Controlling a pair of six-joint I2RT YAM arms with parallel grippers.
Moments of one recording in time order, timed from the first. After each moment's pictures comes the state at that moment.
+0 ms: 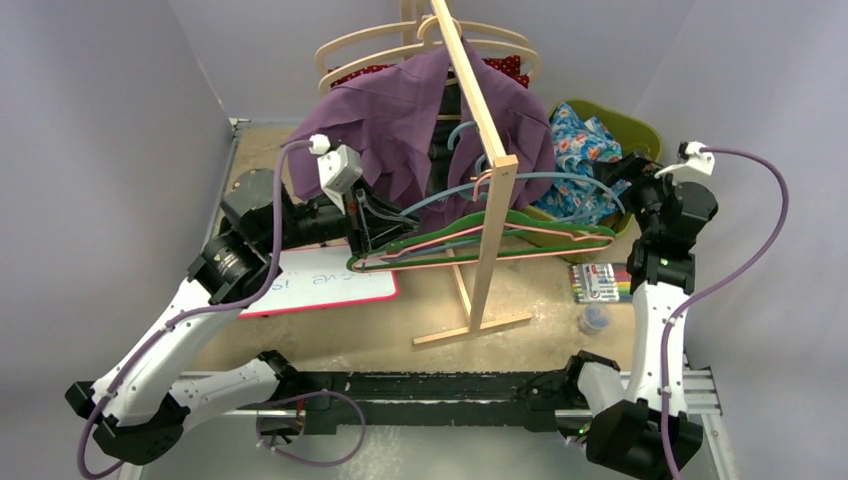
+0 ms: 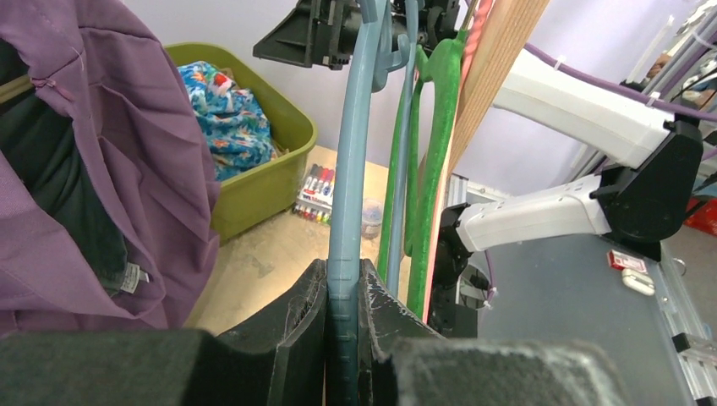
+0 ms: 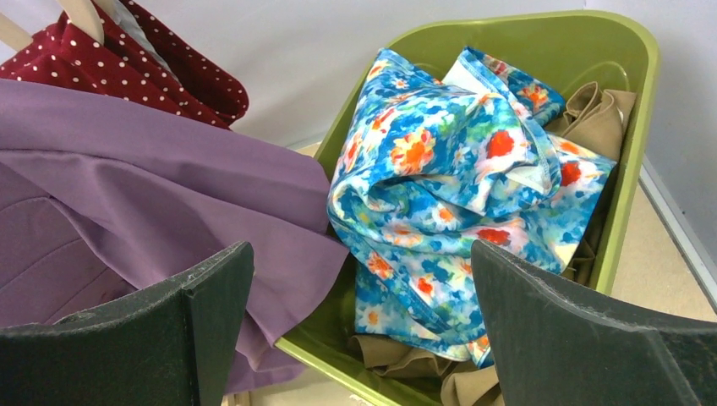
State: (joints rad) left arm -0.71 0.98 1.28 -0.26 0.61 -0.24; right arm -0.35 0.92 0.90 -0.07 -0.31 0.40
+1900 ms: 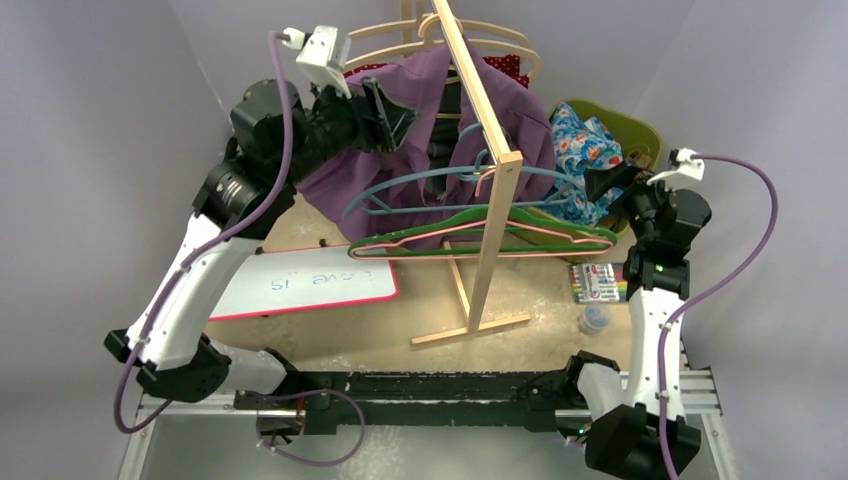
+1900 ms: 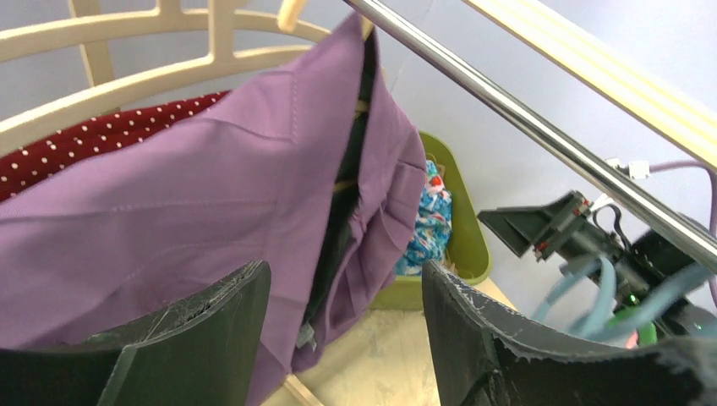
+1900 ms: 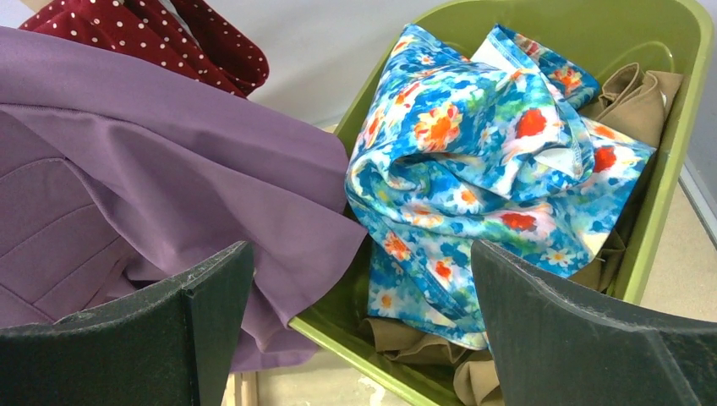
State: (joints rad) left arm -0.68 1.32 1.88 -0.56 -0.02 -0.34; right arm -0.34 0.89 0.83 -0.05 -0.36 0.40
